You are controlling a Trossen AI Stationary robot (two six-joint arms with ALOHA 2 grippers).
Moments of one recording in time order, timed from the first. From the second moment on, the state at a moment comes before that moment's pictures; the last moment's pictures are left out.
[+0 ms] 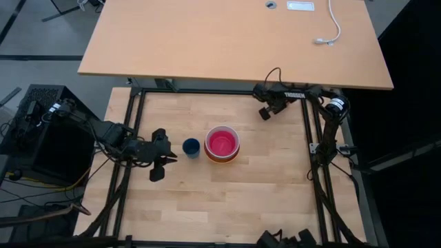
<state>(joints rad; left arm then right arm) -0.42 0.97 0.94 -0.78 -0.32 -0.45 -0.72 1.90 1.18 -0.92 0.52 0.36</state>
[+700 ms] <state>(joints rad) -0.42 0.97 0.94 -0.78 -0.33 -0.45 -0.61 1.71 1.39 -1.10 0.64 0.29</state>
